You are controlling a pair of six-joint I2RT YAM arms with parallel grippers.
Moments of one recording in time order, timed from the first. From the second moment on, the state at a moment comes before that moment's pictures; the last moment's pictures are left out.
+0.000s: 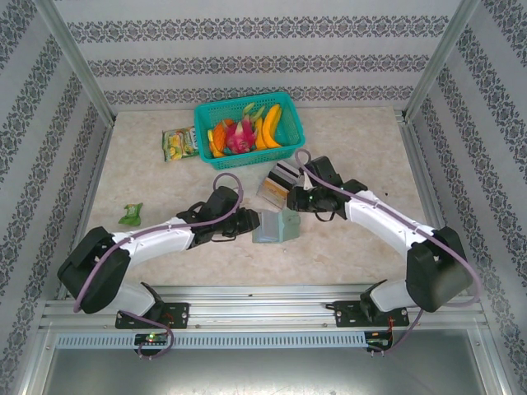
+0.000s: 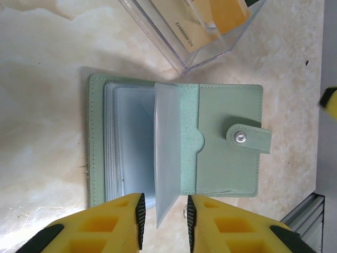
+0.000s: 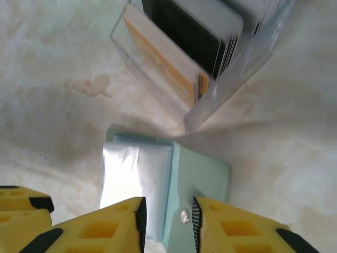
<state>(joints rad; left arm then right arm) -0.69 1.44 0.73 -0.06 0.21 -0.95 0.50 1.42 0.97 -0.52 -0.18 0.51</state>
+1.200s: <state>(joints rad) -0.55 1.96 1.16 -0.04 0.25 -1.12 0.47 1.88 1.50 -0.69 -0.08 0.07</state>
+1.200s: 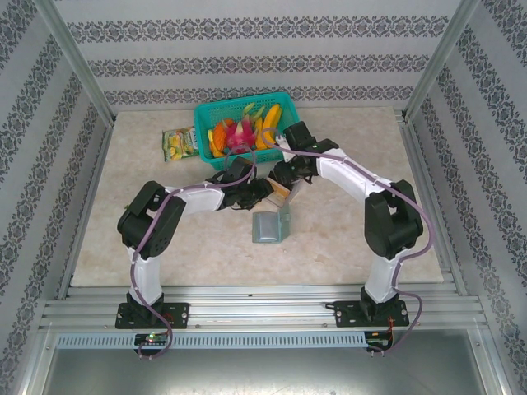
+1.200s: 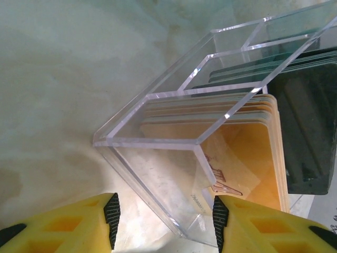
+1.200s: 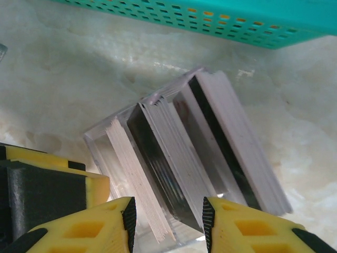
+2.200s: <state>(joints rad) -0.55 1.99 1.16 0.05 0.27 -1.15 0.44 1.91 1.54 -0.70 0.01 0.02</state>
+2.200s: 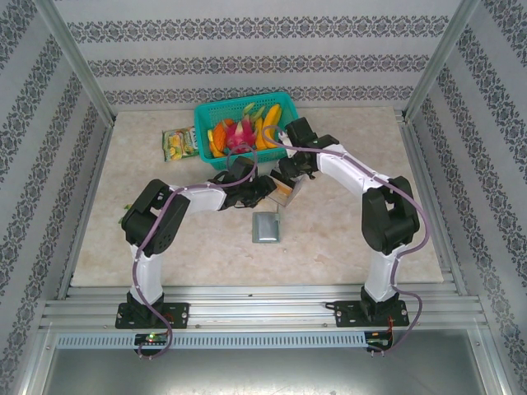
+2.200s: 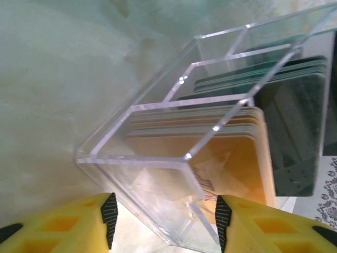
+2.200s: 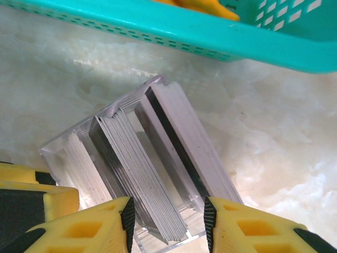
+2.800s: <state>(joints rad) -0.55 1.99 1.19 0.01 0.22 -1.16 0.49 1.93 1.53 -0.70 0.02 -0.09</state>
